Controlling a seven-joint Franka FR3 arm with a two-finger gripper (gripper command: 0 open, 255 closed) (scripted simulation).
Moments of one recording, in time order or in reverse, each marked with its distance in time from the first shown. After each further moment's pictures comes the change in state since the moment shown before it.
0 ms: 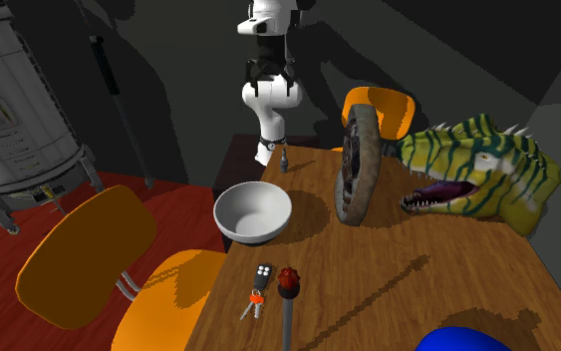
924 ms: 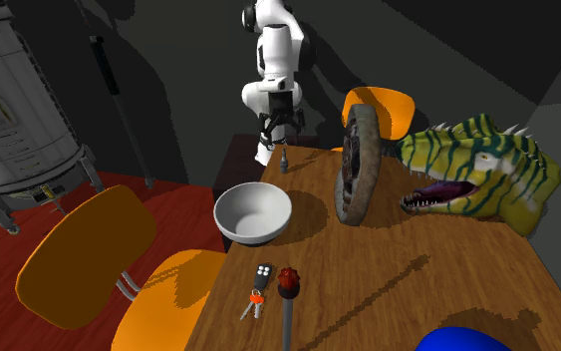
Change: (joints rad) arm 0.154 -0.120 -0.036 -0.524 0.004 0.605 -0.307
